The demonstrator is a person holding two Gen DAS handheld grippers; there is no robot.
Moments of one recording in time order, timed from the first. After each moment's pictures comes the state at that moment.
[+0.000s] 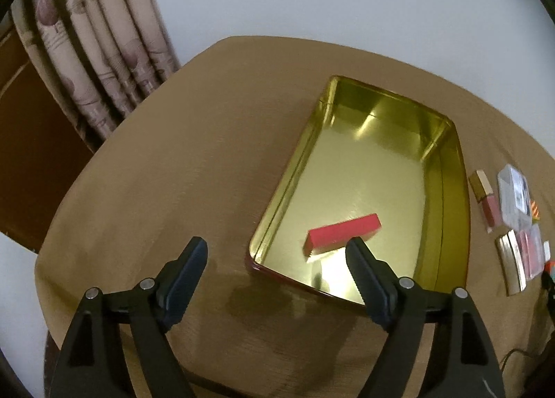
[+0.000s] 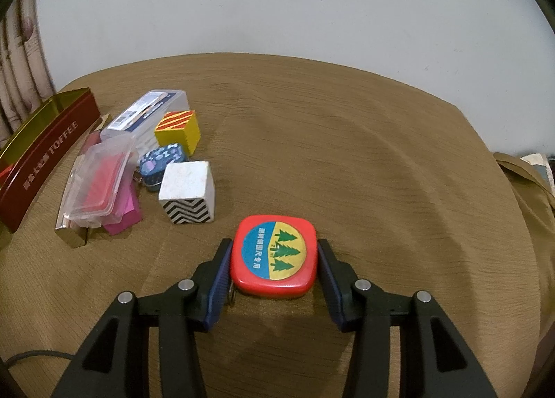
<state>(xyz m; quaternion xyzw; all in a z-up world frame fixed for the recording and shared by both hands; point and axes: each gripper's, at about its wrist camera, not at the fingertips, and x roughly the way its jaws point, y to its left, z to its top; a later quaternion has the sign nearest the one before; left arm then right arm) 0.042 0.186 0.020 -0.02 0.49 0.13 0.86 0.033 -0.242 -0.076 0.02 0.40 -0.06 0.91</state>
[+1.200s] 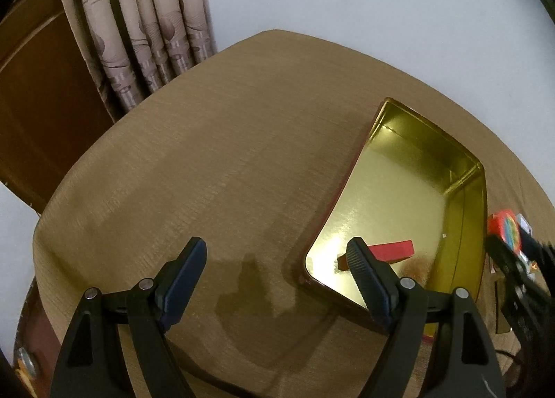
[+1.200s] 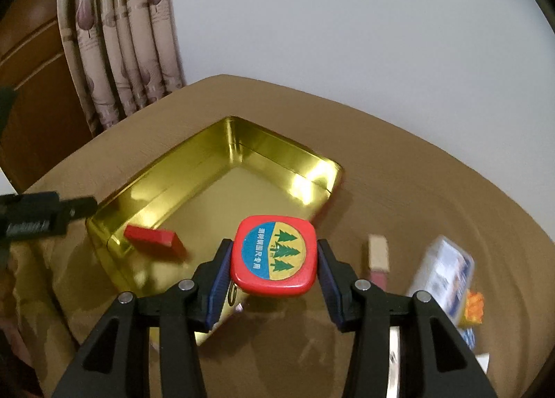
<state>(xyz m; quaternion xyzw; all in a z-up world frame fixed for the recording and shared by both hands) 0.048 0.229 0.022 -0.10 0.49 0.18 0.85 0.121 0.042 0.019 -0.07 0.36 0.19 0.91</state>
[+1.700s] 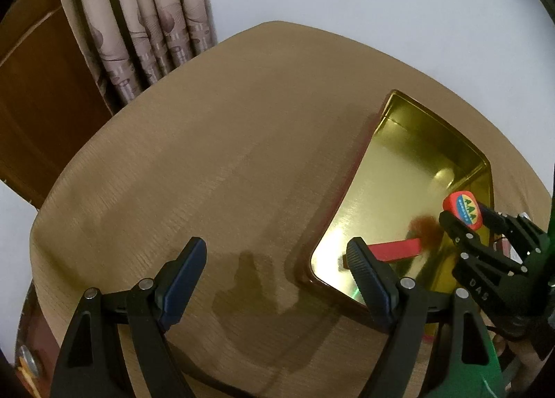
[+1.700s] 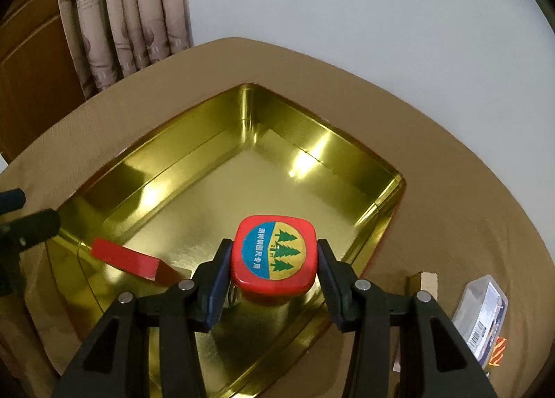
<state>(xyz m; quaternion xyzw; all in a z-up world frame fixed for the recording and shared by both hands) 0.053 0.232 0.014 -0.11 0.50 0.19 0.84 0.163 0.084 -0.020 -0.12 0.41 0.19 0.88</state>
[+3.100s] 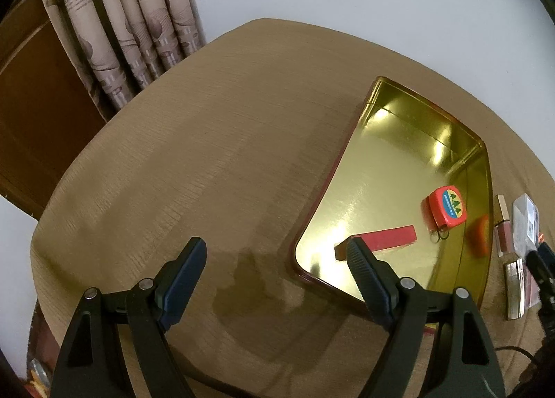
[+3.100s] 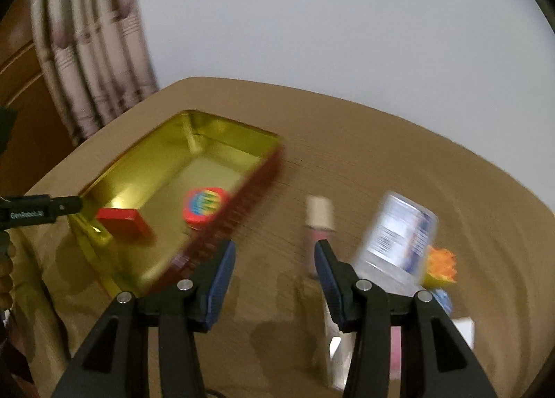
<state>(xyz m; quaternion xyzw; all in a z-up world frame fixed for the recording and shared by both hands) 0.054 0.220 0.009 -0.08 0.51 0.17 0.84 0.093 -0.059 -0.003 -0.01 0.37 0.13 0.92</state>
